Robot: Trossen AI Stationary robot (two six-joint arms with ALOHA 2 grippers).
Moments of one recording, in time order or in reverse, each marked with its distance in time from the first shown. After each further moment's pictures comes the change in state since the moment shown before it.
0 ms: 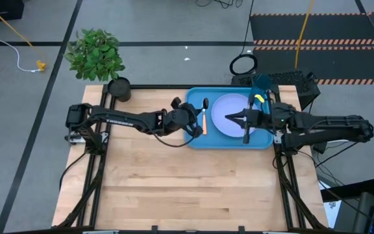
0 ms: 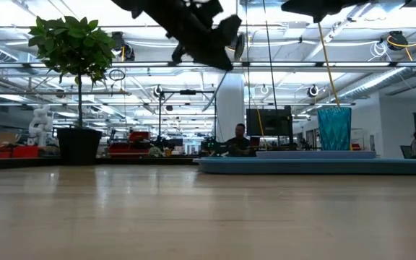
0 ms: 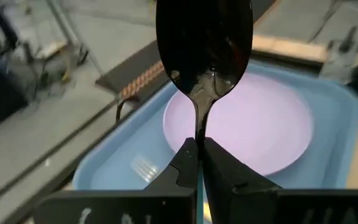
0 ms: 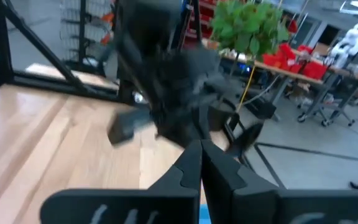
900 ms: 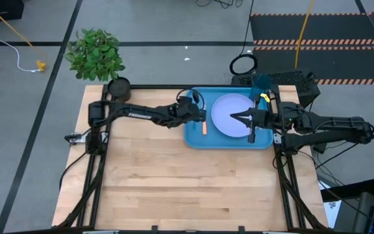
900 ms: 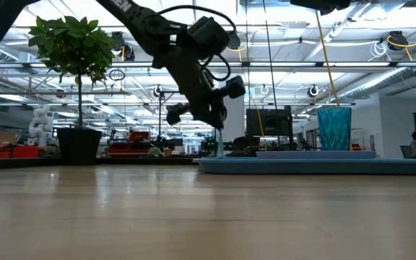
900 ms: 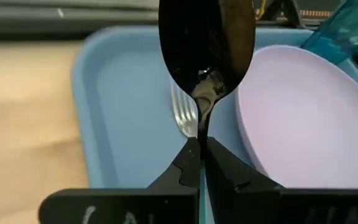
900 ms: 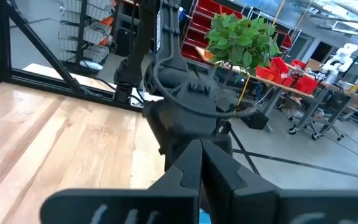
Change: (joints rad) left arm 0.165 0.245 0.064 -0.117 0.033 -0.761; right arm 0.000 -0.079 0.000 -0.043 -0.002 -0.061
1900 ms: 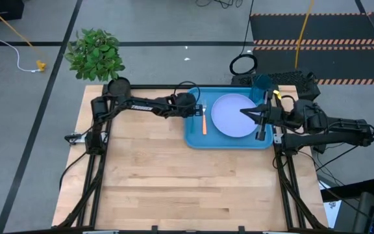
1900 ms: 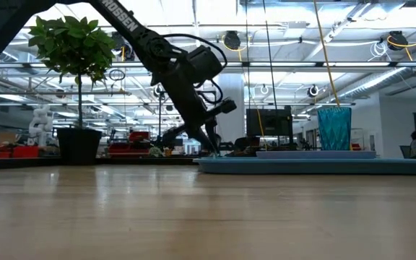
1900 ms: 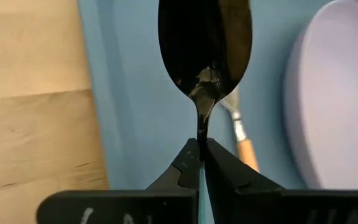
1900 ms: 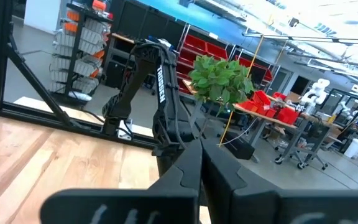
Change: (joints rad) left arm 0.138 0.049 0.000 -0.073 0.352 -0.144; right arm 0.000 -0.118 0.000 0.036 0.000 -0.044
